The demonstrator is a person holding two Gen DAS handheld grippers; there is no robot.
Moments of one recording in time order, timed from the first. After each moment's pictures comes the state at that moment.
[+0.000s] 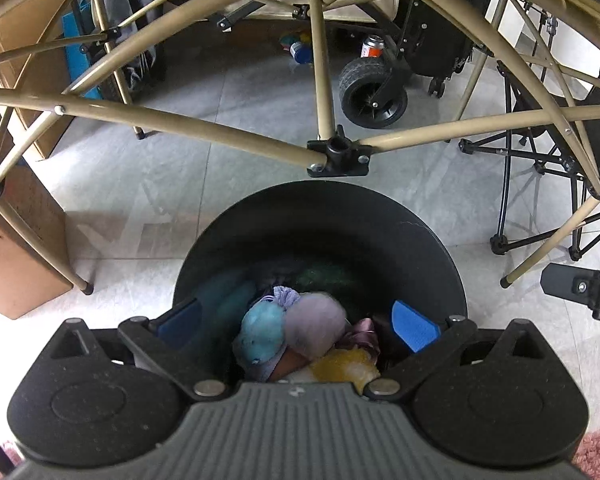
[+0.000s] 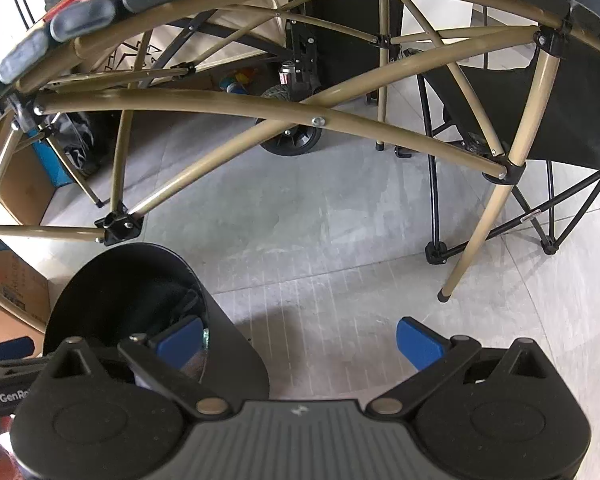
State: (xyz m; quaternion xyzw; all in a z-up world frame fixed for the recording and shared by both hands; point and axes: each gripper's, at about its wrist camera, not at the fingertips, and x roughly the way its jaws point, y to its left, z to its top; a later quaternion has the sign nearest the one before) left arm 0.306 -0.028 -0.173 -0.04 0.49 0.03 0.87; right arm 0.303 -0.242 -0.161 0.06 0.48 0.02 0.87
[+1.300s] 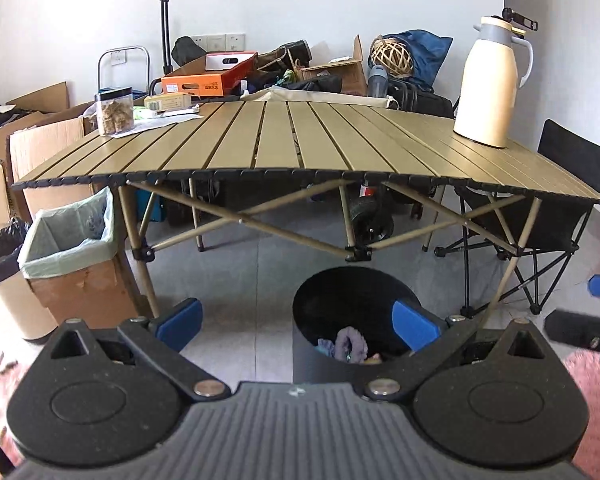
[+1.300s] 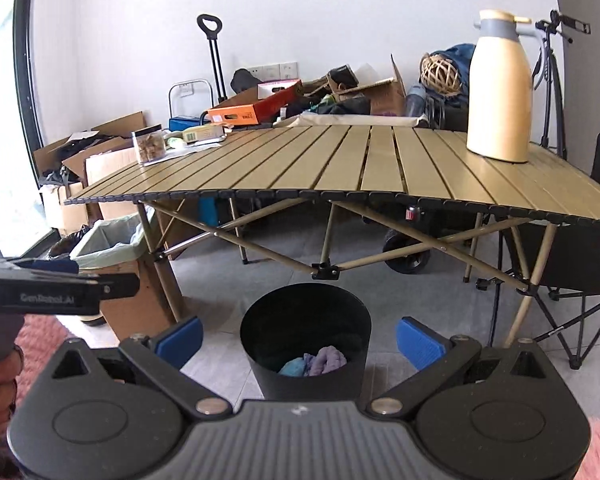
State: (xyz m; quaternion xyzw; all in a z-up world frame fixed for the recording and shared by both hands) left arm 0.046 0.034 -0.012 -0.03 0.29 0.03 0.96; right arm 0.034 -0.183 -0.006 -0.01 0.28 0.18 0.94
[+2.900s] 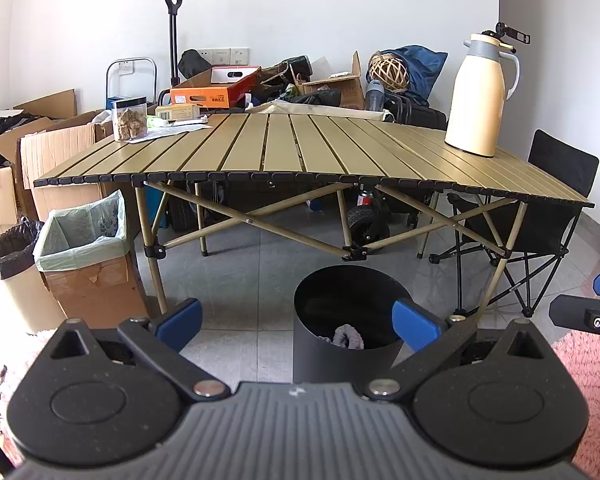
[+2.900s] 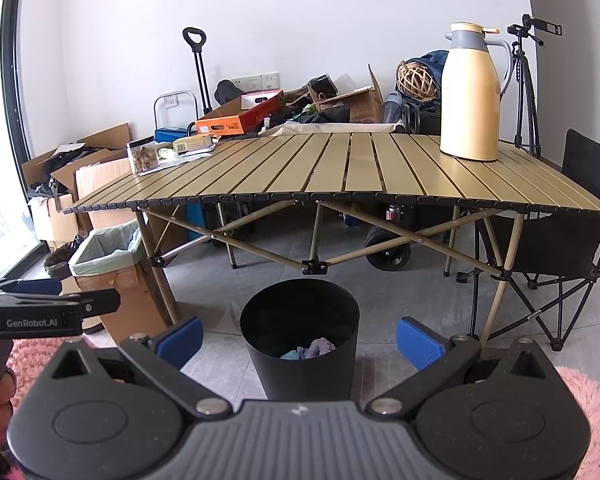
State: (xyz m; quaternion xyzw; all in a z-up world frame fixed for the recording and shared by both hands) left arm -0.002 0.035 -0.003 -0.03 0.27 0.03 0.96; right arm -0.007 -0.189 0.004 0.01 0.28 0.16 0.95
